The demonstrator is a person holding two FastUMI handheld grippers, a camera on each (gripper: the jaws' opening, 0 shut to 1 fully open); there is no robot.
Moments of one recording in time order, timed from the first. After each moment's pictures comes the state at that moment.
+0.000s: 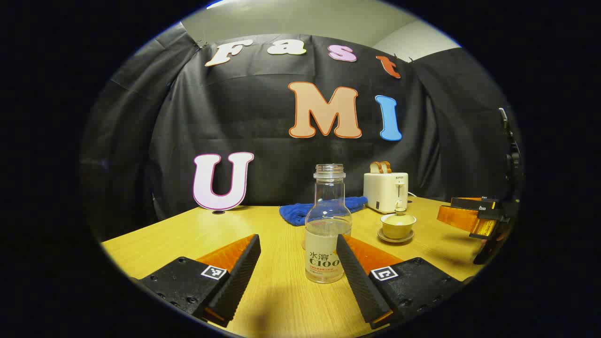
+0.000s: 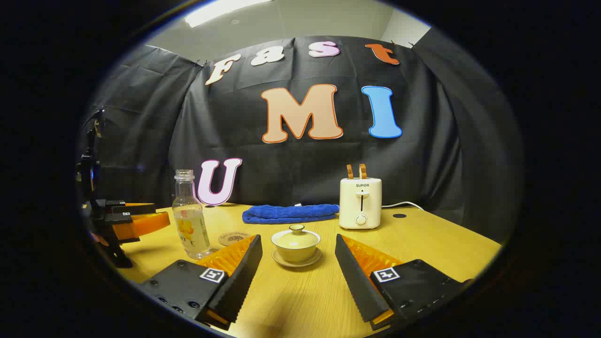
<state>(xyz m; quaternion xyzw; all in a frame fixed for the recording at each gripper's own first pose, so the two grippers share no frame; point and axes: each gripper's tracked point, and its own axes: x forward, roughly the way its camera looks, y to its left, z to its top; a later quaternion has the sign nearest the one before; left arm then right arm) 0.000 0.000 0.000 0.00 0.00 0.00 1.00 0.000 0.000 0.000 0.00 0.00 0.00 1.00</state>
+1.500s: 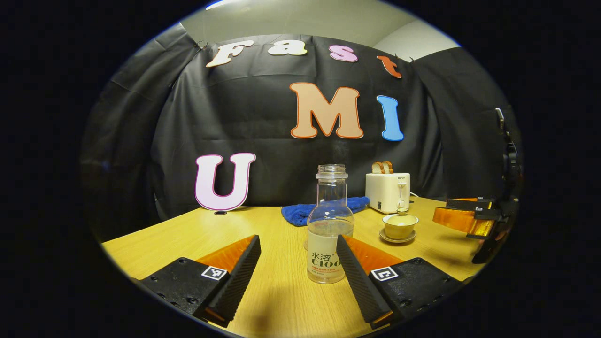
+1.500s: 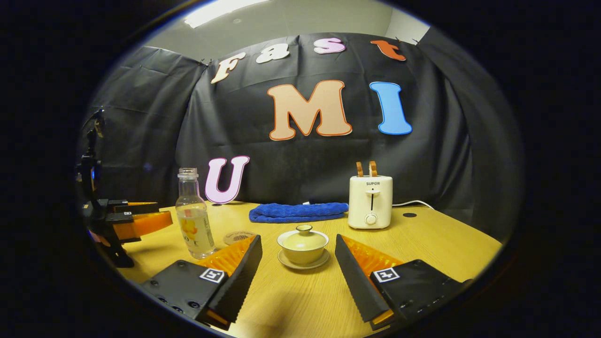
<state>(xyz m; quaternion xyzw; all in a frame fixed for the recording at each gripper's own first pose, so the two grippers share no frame) 0.000 0.002 -0.001 0.00 0.00 0.01 1.00 0.019 0.006 -0.005 0.00 0.01 0.03 1.00</state>
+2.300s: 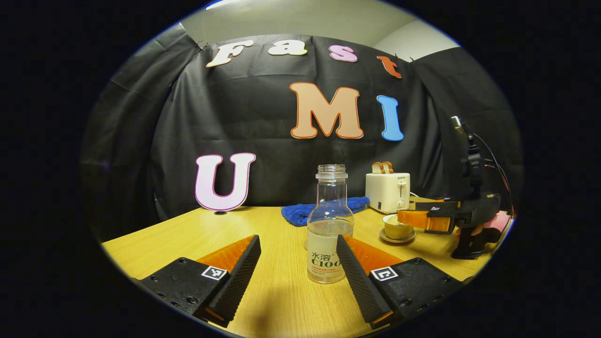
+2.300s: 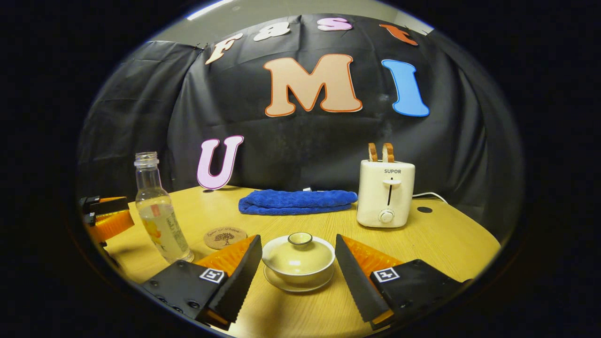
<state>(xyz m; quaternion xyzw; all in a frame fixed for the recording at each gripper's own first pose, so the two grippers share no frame) 0.000 0.002 -0.001 0.00 0.00 0.01 1.00 0.106 0.011 -0.027 -0.01 0.08 0.04 1.00</state>
